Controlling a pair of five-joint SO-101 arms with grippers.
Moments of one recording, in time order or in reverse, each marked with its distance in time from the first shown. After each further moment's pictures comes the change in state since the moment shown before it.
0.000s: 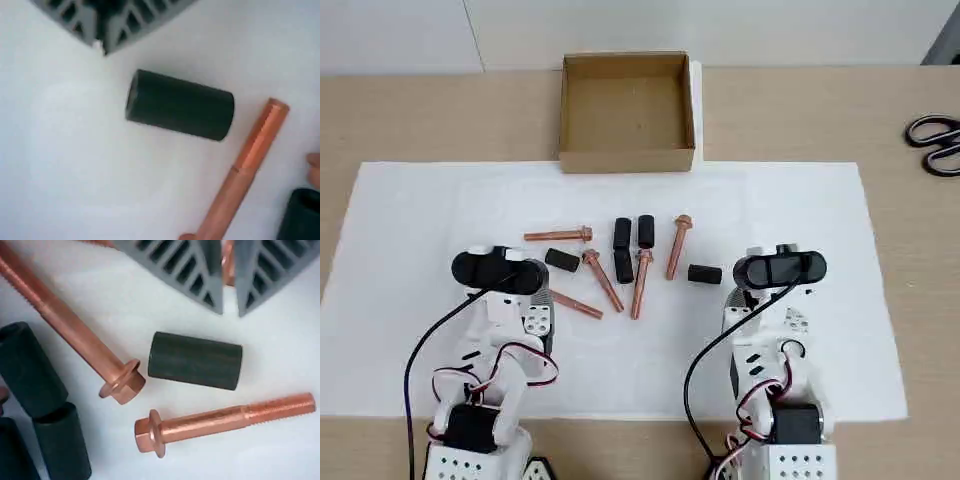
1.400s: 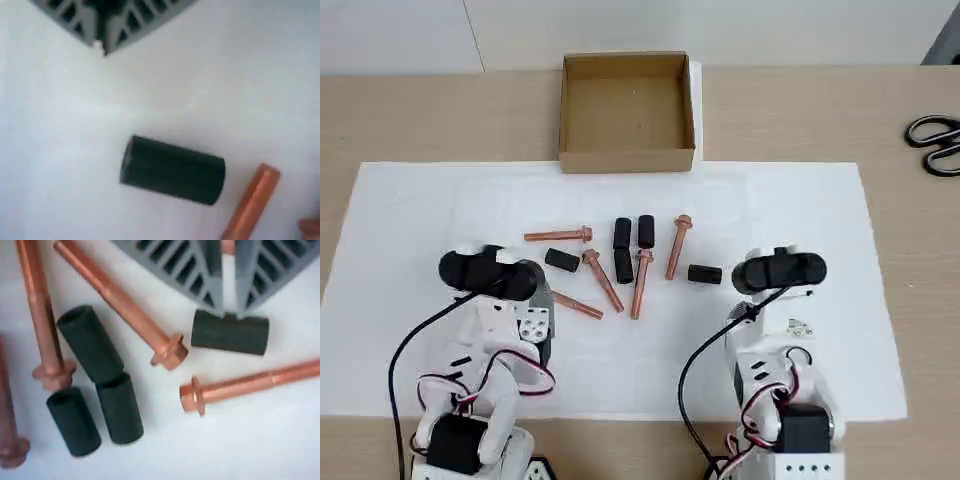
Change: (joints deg) left arm 3.2 0.7 -13.2 11.6 1.7; right arm 0.0 0.4 -8.8 14.6 3.3
